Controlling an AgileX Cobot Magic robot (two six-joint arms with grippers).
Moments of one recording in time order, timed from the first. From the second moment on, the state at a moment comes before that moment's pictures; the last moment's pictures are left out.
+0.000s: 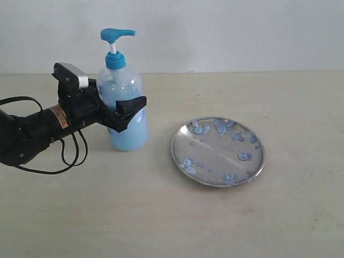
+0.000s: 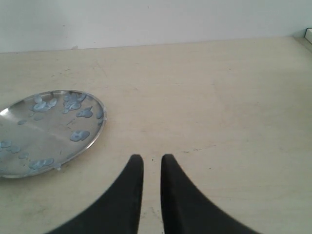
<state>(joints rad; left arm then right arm) -0.20 2.16 -0.91 0.66 -1.16 -0.23 -0.12 0.00 0.00 0.03 0.36 0.04</state>
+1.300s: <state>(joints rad) -0.24 2.12 -1.01 0.82 -0.93 -0.29 -0.12 0.00 0.00 0.13 -0.05 0.22</state>
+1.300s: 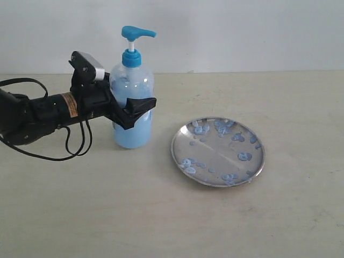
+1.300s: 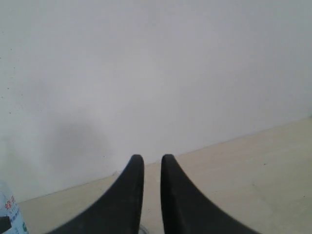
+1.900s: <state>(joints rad) -0.30 2.11 -1.05 0.84 -0.86 -0.30 -0.12 0.10 0.00 0.07 -0.33 0.28</state>
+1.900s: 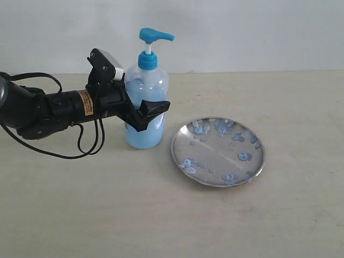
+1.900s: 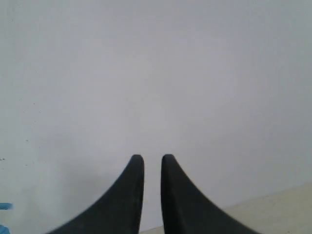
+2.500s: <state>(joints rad) -0.37 2.09 -1.11 0.85 -0.67 -0.29 -0.06 1.51 -0.83 -0.89 -0.94 0.80</state>
